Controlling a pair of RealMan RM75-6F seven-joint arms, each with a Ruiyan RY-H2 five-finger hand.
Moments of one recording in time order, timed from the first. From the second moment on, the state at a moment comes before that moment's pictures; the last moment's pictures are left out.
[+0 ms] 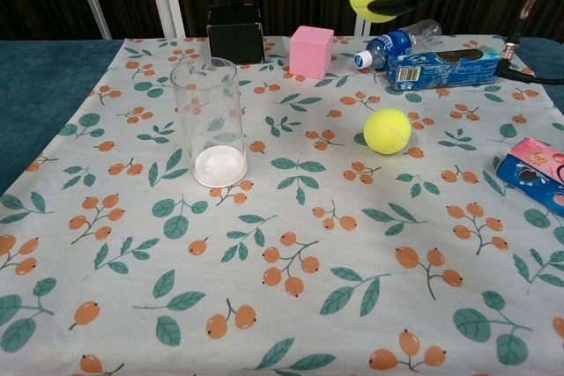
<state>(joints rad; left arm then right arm) -0.04 -1.03 -0.08 -1.72 1.36 1.48 0.03 0.76 -1.30 0.46 -1.77 -1.06 0.88 -0.22</state>
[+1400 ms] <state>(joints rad) -0.03 -1.02 -0.10 -1.71 1.35 1.51 -0.02 1.08 -1.69 0.45 -1.55 -0.91 0.90 -0.26</state>
